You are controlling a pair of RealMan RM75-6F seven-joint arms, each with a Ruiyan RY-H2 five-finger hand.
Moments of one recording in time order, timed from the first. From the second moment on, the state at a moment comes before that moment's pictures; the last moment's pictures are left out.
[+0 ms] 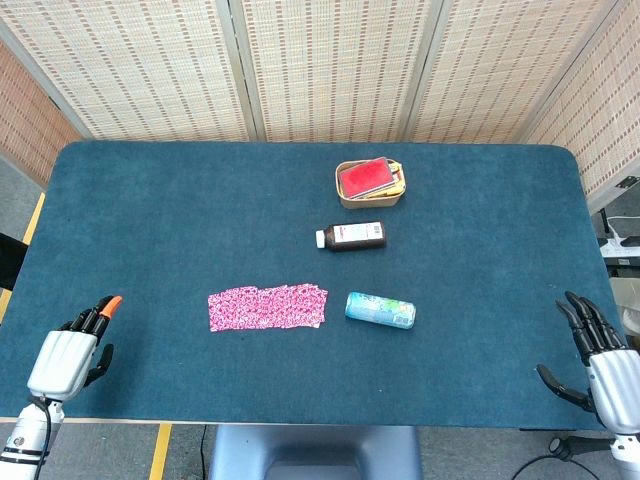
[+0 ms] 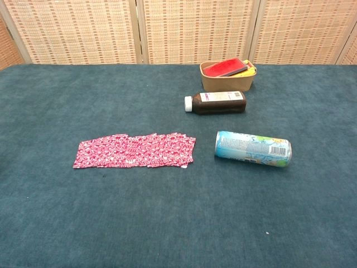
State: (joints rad) left arm -0.19 -1.18 -0.01 -1.63 1.51 1.39 0.29; right arm -0.02 -1.08 0.00 -1.61 -1.70 1.68 0.13
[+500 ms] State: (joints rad) left arm -0.22 -1.22 -0.01 -1.58 1.52 1.34 0.31; right arm -0.02 -1.08 0.01 -1.61 -1.70 1.69 0.14
